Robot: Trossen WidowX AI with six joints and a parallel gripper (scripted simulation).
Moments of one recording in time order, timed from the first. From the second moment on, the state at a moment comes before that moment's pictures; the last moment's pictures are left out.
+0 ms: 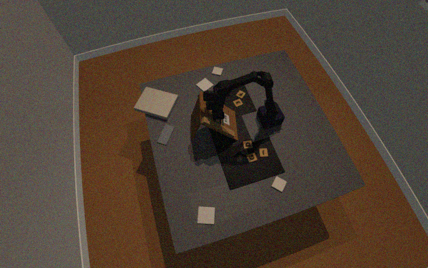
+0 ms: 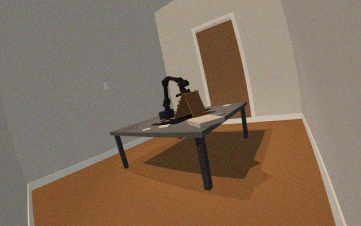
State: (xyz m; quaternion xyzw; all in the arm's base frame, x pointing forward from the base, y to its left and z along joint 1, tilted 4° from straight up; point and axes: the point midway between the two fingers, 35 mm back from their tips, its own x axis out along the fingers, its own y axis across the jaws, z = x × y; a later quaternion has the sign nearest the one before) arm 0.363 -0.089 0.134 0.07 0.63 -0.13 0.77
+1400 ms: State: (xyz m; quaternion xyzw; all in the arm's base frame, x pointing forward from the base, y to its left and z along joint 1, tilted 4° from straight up) arm 0.365 -0.077 0.132 0.06 0.63 -0.13 0.77
